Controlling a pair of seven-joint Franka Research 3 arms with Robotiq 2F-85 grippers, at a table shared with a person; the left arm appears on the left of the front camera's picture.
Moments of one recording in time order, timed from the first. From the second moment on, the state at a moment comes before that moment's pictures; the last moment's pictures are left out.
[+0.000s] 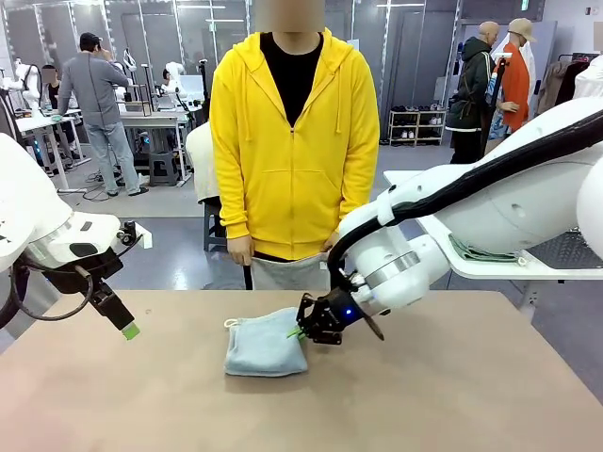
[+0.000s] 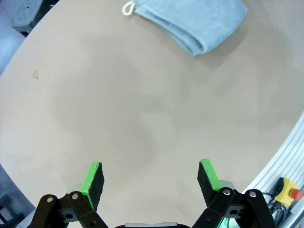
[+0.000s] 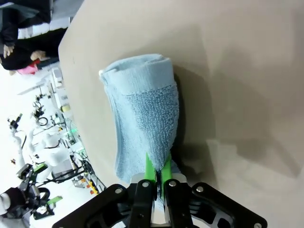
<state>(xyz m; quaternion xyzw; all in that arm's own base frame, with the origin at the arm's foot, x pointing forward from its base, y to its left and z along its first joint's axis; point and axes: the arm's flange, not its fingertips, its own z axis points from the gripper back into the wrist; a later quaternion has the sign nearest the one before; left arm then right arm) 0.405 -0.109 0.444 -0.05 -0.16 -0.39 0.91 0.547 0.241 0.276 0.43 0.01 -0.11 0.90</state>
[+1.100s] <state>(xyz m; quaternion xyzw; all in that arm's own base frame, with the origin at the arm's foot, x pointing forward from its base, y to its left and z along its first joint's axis) 0.405 -0.109 0.444 -0.05 -0.16 -0.39 0.91 0.566 -0.064 0.290 0.39 -0.02 -0.06 0.92</state>
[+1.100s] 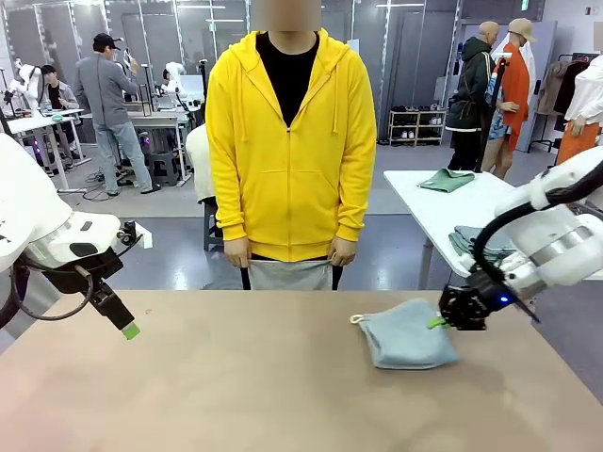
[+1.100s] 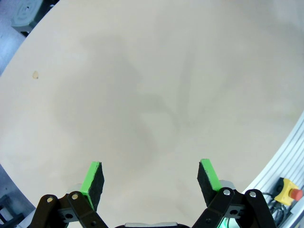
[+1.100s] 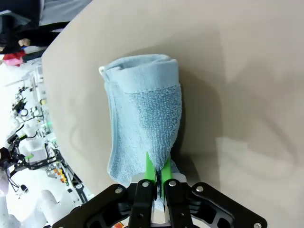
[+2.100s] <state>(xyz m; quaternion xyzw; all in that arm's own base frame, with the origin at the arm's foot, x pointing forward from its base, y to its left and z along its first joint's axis) 0.405 -0.109 0.444 -0.05 -0.16 -0.39 0.91 0.555 -0.141 0.307 0.34 -0.06 -0.08 0.94</state>
